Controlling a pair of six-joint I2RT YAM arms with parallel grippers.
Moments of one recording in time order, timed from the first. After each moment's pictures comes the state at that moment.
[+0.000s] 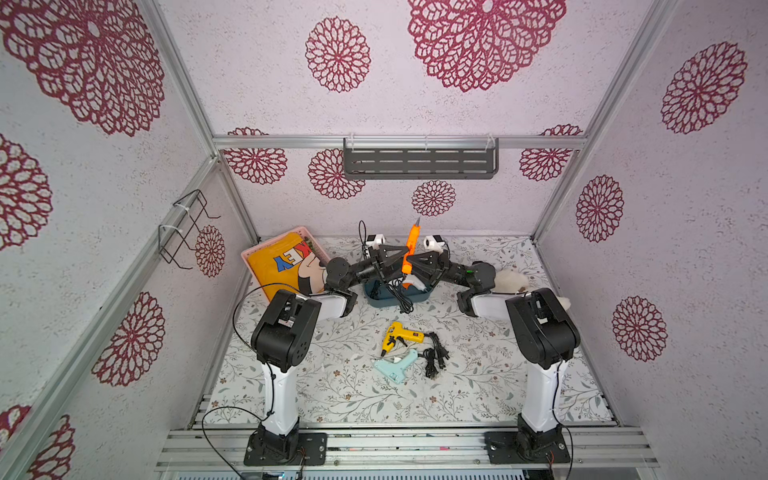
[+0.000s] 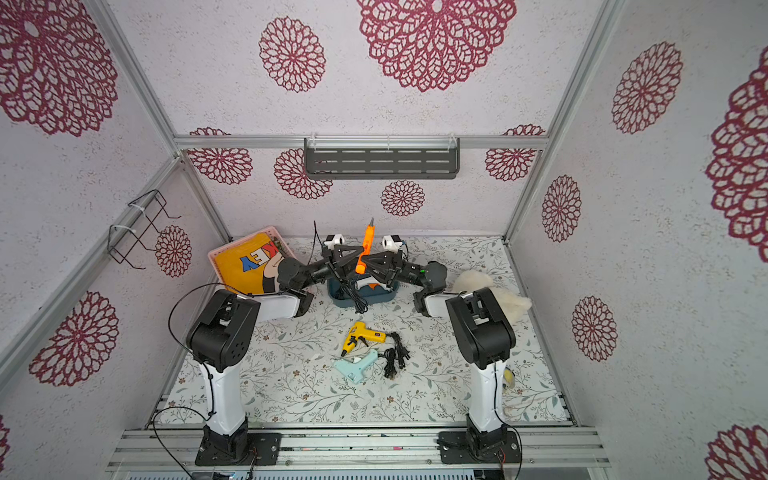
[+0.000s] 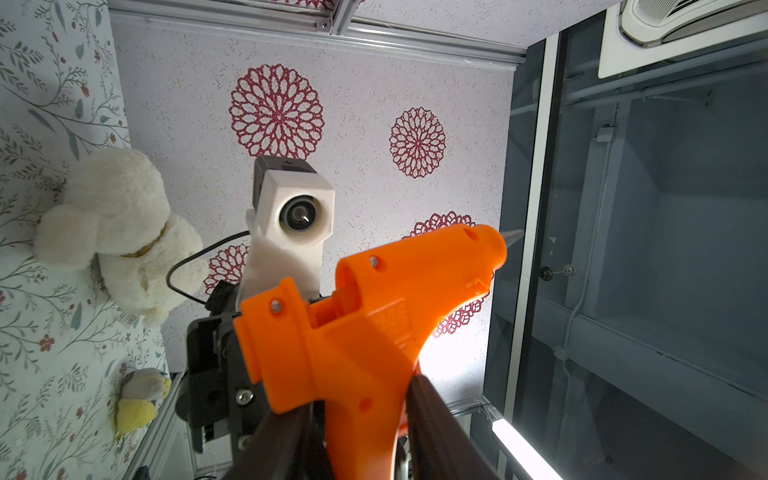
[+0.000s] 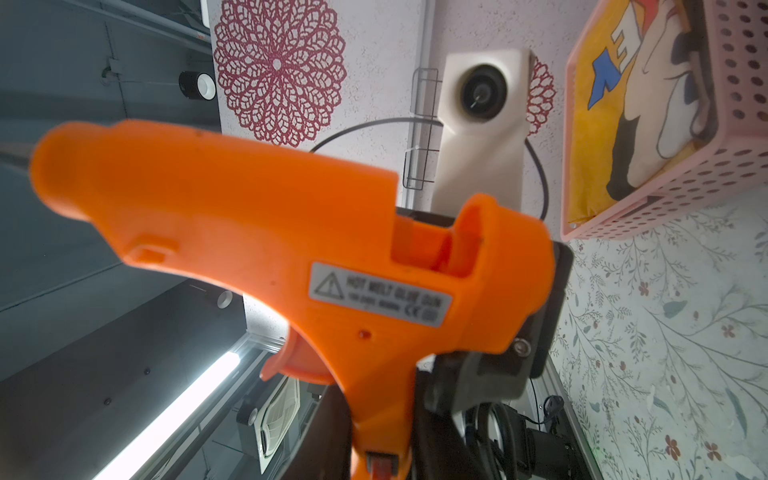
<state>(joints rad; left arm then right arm) -0.39 2.05 1.16 1.37 0.86 -2.01 0.39 2.00 1.12 1.52 -1.04 2.08</state>
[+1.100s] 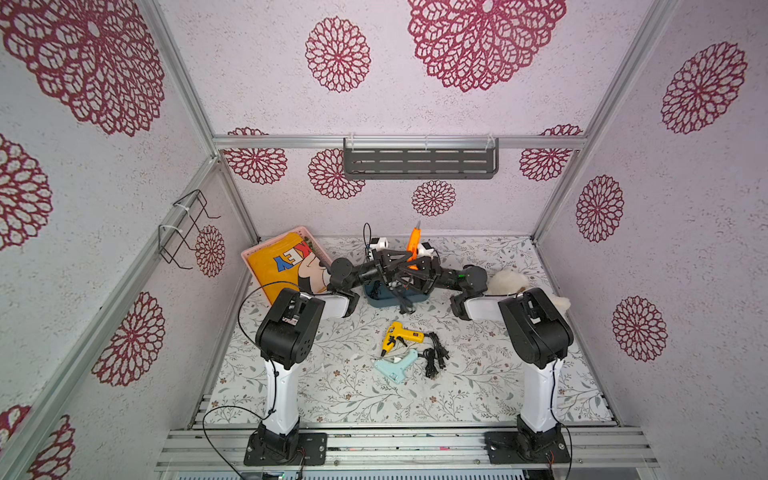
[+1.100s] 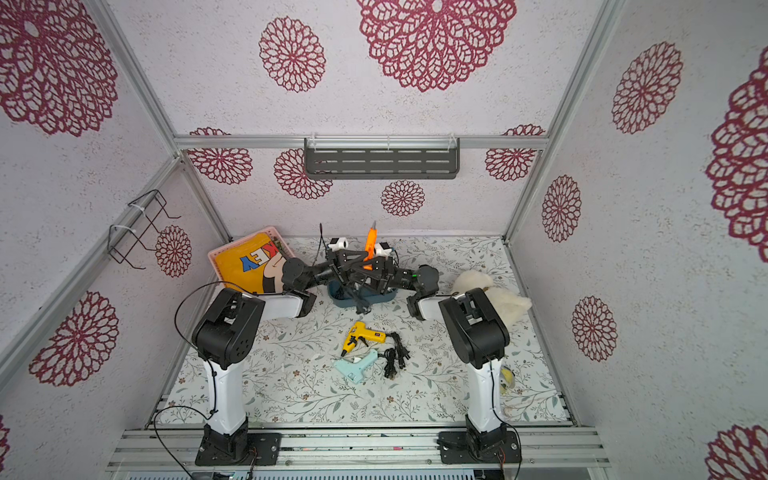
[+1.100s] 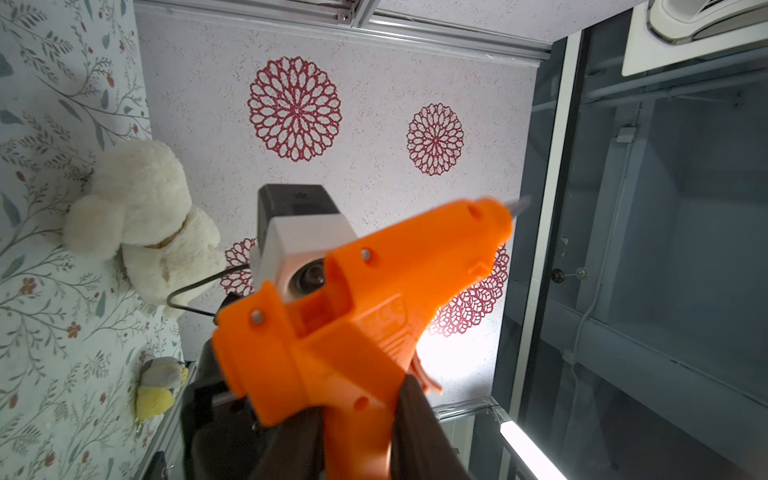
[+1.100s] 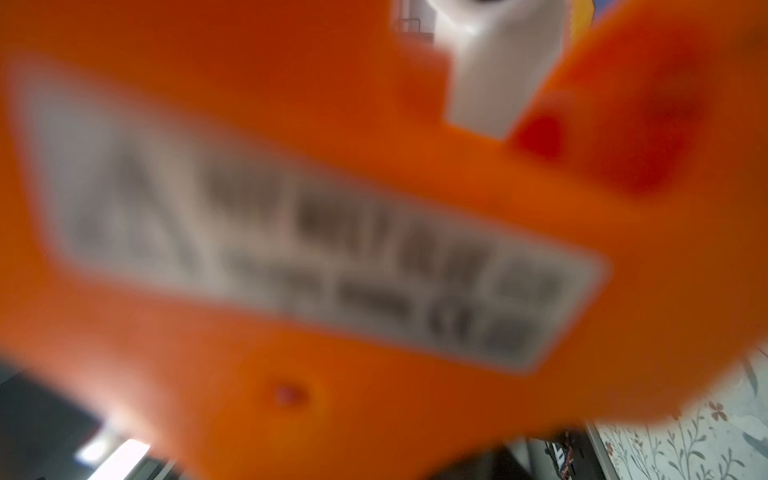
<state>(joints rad) -0.40 2.05 1.16 1.30 0.89 -1.96 0.45 2.03 1.10 1.53 -1.09 2.10</state>
